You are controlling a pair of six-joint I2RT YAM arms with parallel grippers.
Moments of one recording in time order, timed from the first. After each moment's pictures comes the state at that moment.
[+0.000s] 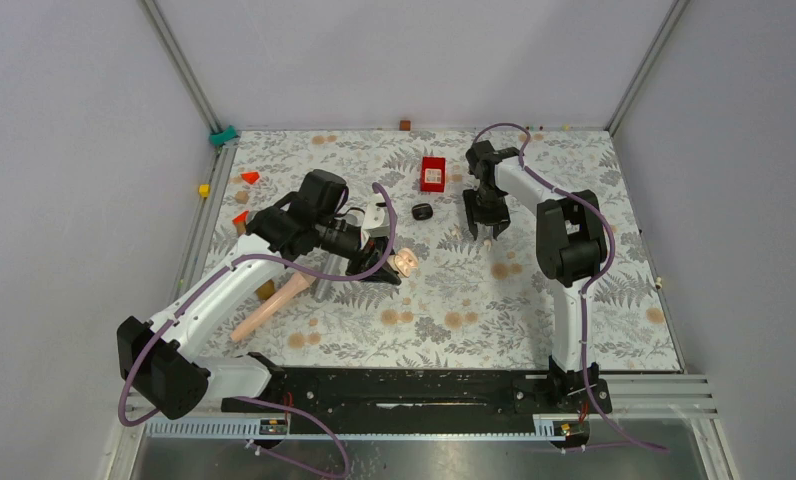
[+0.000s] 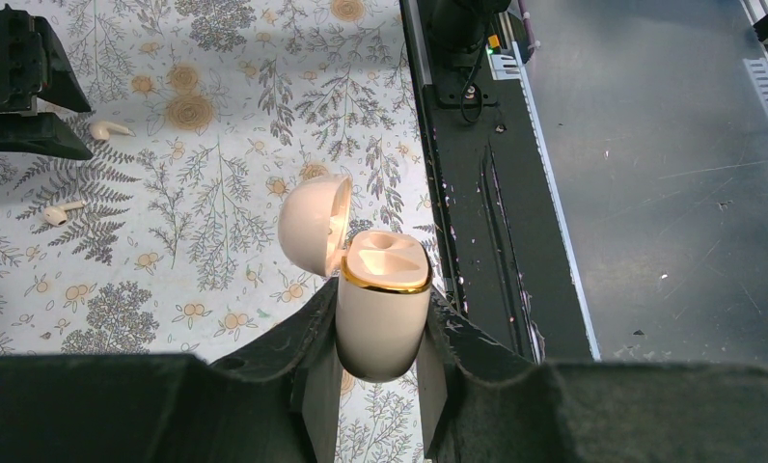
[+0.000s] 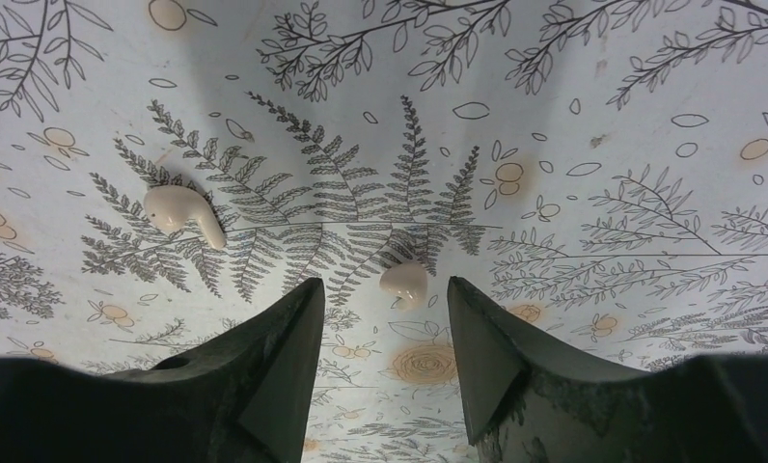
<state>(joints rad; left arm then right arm) -0.58 1.26 1.18 -0.71 1.05 0.55 0.32 2.17 1.72 -1.01 0.05 0.20</state>
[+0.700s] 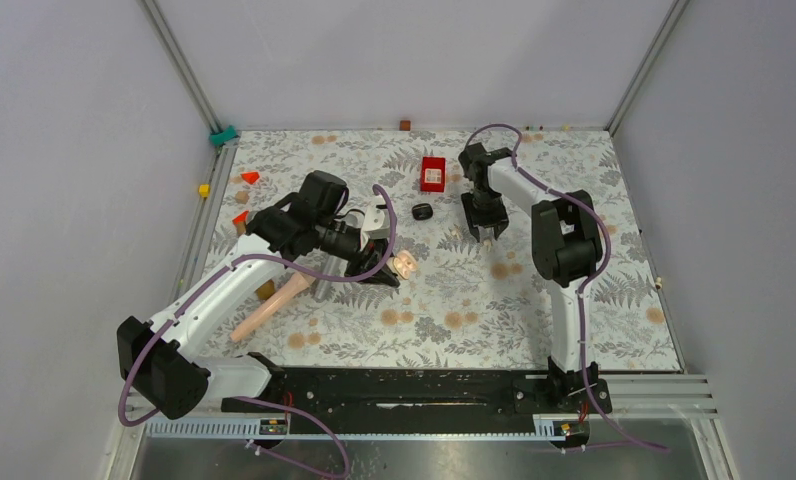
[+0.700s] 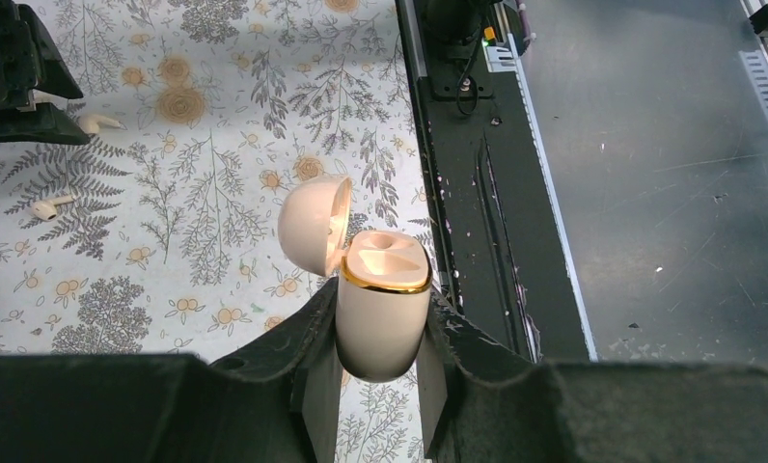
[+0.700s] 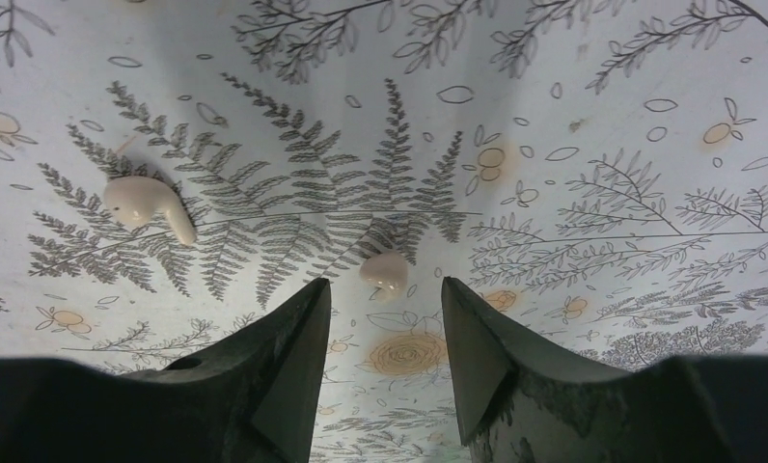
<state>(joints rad) -0.58 1.26 1.18 -0.74 1.05 0.57 0.34 2.18 1.74 -1.05 0.13 0.19</state>
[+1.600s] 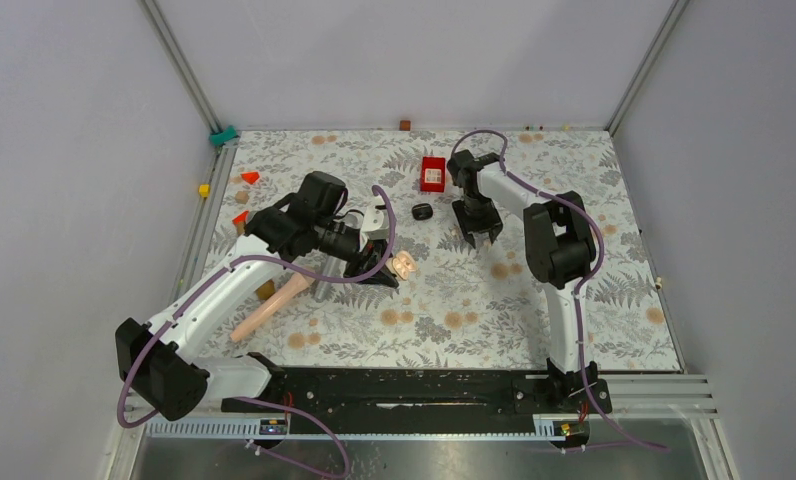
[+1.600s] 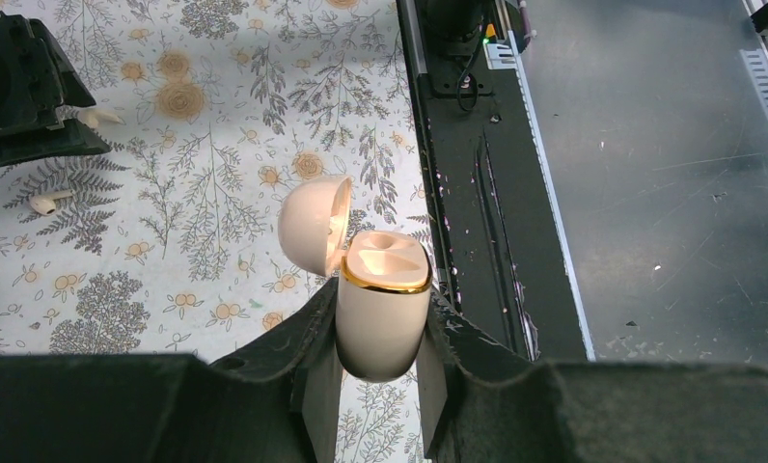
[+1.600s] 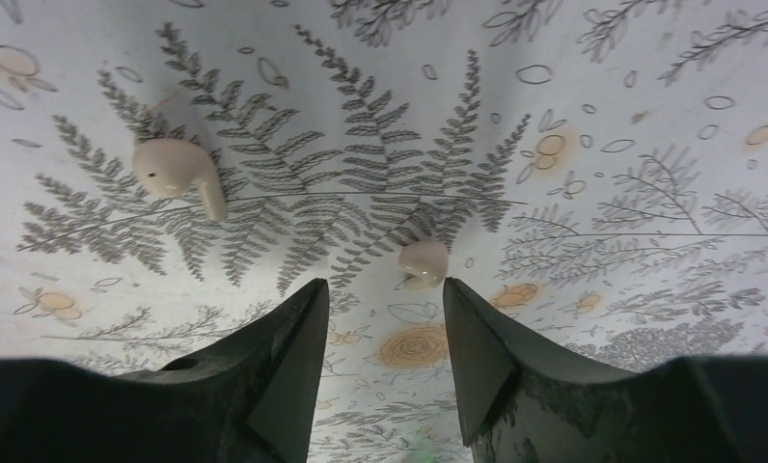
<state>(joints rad) -0.58 1.26 1.18 -0.75 1.04 0.57 0.41 2.19 1.72 -1.06 0.19 0.14</state>
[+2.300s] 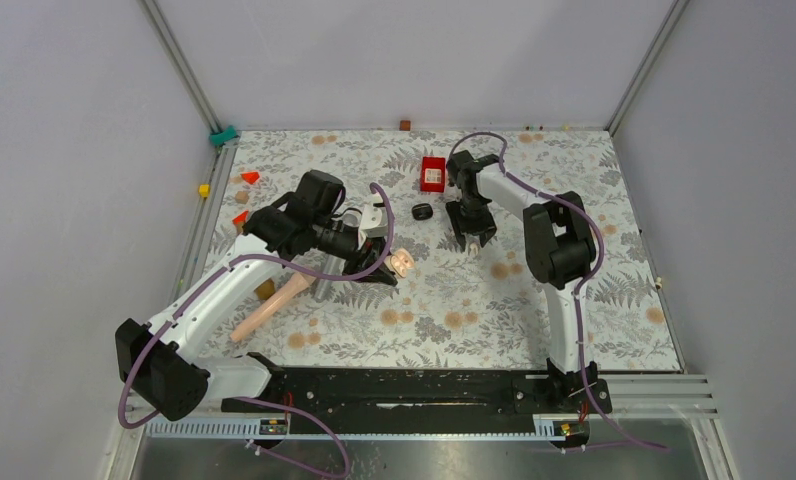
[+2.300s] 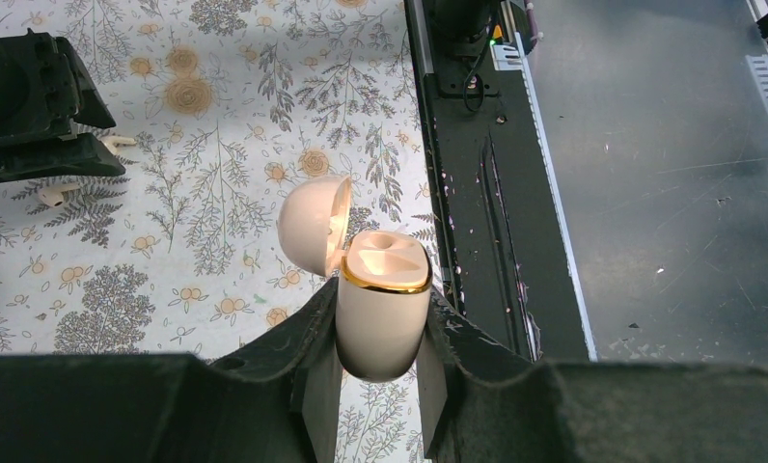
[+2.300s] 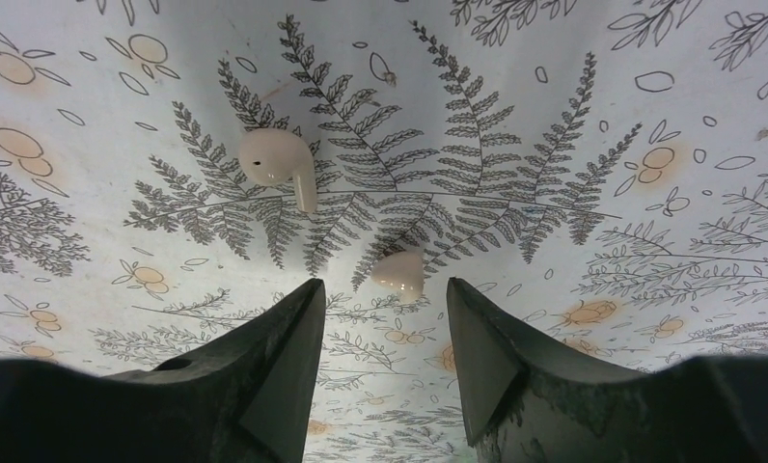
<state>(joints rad) -0.56 1.26 1.18 -0.75 1.04 0.57 0.42 2.19 1.71 -1.03 0.04 0.17</state>
